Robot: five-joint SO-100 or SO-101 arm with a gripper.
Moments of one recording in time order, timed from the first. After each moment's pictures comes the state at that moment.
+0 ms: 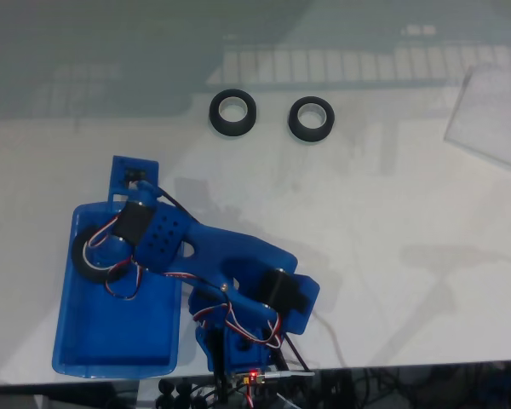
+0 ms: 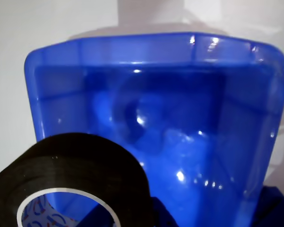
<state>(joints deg) -61.4 137.8 121.6 86.7 -16.5</state>
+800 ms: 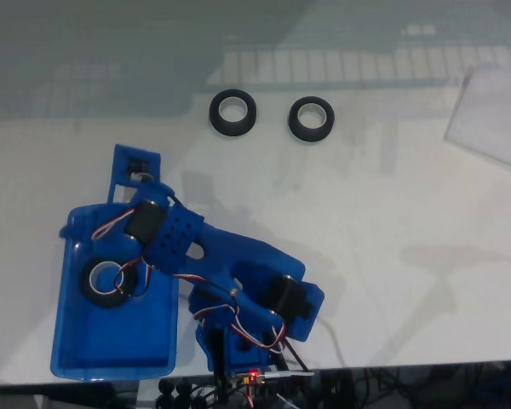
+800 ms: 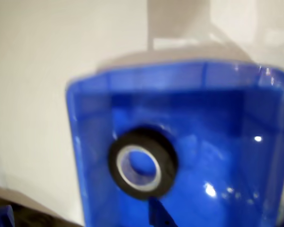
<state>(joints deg) -57.6 142.1 122.1 80.9 -15.1</state>
